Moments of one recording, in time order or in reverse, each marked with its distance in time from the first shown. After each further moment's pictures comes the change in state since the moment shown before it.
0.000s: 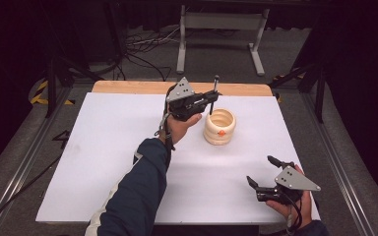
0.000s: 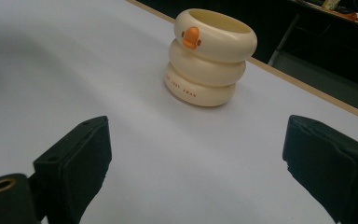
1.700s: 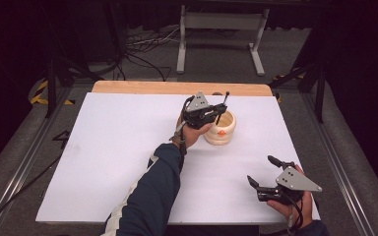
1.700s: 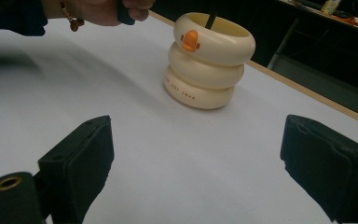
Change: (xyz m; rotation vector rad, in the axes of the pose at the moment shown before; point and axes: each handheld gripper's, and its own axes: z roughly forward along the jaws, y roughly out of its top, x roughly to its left) left arm 0.004 -0.060 0.051 0.106 -0.008 0.020; right arm -0.001 0.000 -0.002 -0.009 0.001 -0.011
